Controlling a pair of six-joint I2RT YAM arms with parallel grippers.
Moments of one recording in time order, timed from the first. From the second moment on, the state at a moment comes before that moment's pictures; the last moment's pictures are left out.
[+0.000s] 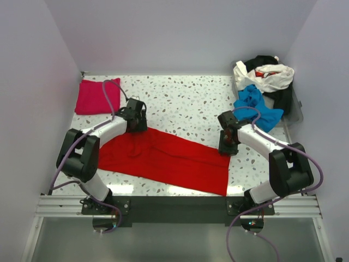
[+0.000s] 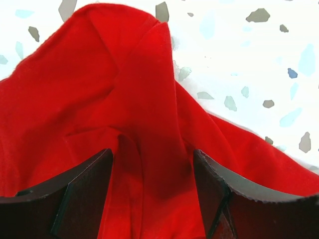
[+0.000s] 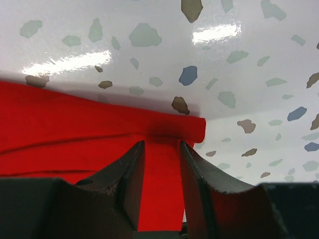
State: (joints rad) left arm -0.35 1.66 1.02 -0.35 -0.28 -0.42; right arm 0.36 1.49 0.90 -0.78 0.14 0.55
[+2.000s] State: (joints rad) left arm -0.33 1.81 1.13 -0.33 -0.26 -0.32; right arm 0.55 1.33 0.88 -1.04 0.07 0.66
